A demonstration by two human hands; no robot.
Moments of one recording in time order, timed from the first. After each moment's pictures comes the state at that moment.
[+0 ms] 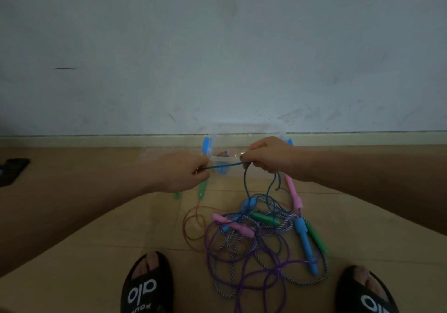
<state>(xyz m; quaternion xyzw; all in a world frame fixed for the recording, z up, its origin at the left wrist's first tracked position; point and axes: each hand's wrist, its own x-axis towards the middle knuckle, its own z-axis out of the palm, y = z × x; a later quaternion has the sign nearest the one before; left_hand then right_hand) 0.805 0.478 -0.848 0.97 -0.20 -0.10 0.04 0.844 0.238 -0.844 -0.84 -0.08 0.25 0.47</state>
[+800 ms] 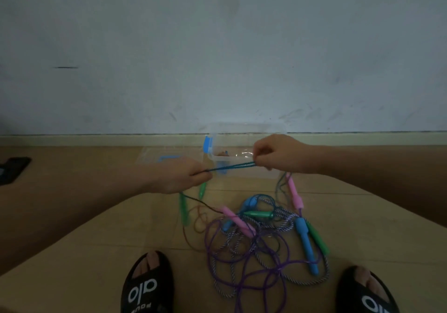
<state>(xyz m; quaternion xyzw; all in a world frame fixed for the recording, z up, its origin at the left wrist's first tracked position) 0.799 0.476 -0.841 0.95 -0.22 -0.19 0.10 0.847 0.220 -0.829 -0.91 -0.25 0.18 0.26</state>
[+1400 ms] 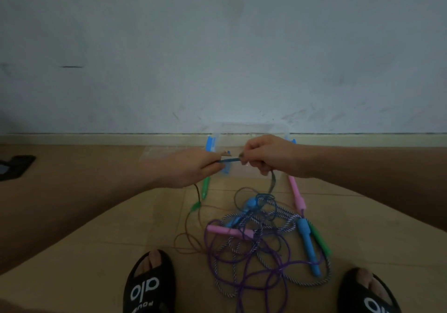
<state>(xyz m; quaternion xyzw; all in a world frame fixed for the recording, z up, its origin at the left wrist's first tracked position) 0.807 0.465 -0.838 0.96 -0.25 -0.12 0.12 0.843 0.245 -0.835 -0.80 -0.15 0.30 0.49</state>
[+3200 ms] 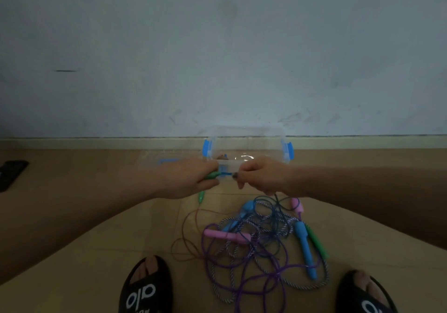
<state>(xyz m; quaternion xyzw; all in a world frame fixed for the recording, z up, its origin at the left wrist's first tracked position) 0.810 0.473 -0.856 0.94 -0.29 -0.13 0.08 0.826 0.246 -0.859 -0.83 -0.14 0.32 0.44</state>
